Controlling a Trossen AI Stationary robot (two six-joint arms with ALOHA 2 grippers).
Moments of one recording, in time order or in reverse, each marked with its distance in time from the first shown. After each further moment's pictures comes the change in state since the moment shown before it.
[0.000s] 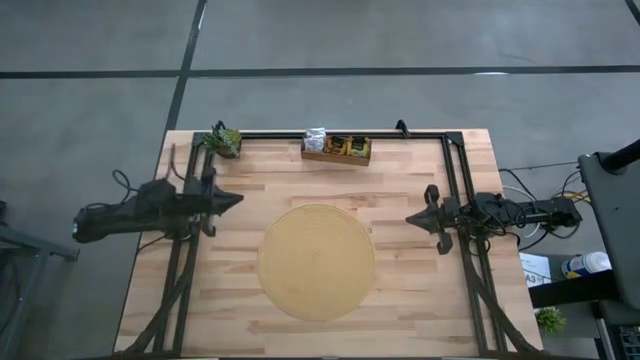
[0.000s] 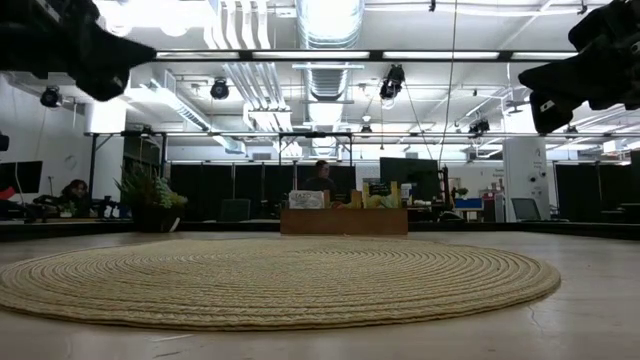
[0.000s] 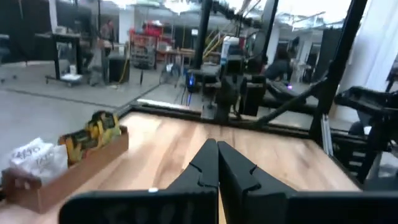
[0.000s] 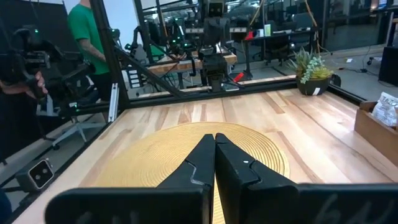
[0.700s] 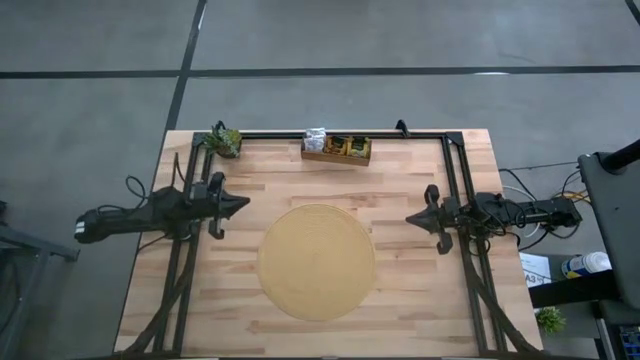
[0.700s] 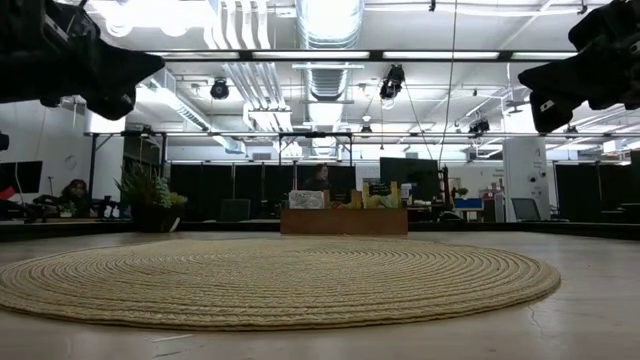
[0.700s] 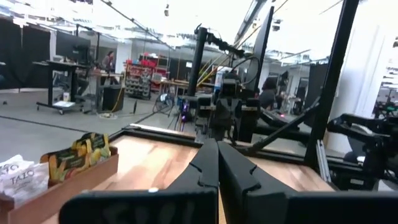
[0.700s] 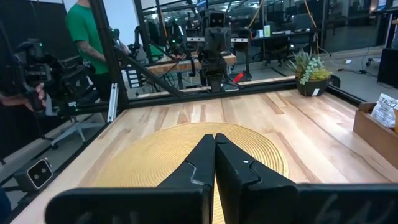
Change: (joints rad) left arm -0.002 -0.030 -0.215 0.331 0.006 -0.027; right arm 0.000 0.000 0.000 0.002 0.004 -0.005
